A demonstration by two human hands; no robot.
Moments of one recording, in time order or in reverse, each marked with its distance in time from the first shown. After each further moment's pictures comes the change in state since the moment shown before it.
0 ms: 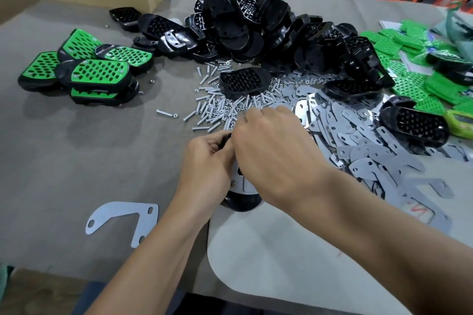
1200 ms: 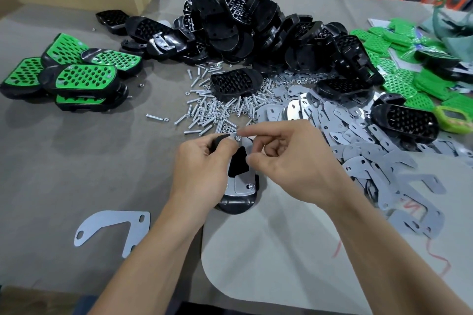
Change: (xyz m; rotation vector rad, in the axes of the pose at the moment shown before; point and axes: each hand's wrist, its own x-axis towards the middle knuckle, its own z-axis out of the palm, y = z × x) left_hand 0.010 -0.010 -0.002 0.166 0.098 -0.081; right_hand -0.021 0.042 0.065 1.259 0.193 0.333
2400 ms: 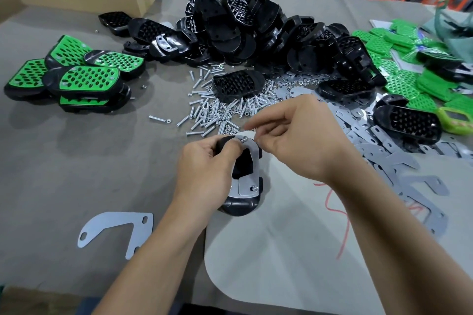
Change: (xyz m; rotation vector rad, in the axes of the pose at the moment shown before) left_hand -0.002 0.002 0.000 0.093 0.006 0.057; right_hand 0.020 -0.025 -0.015 -0.246 0.030 0.033
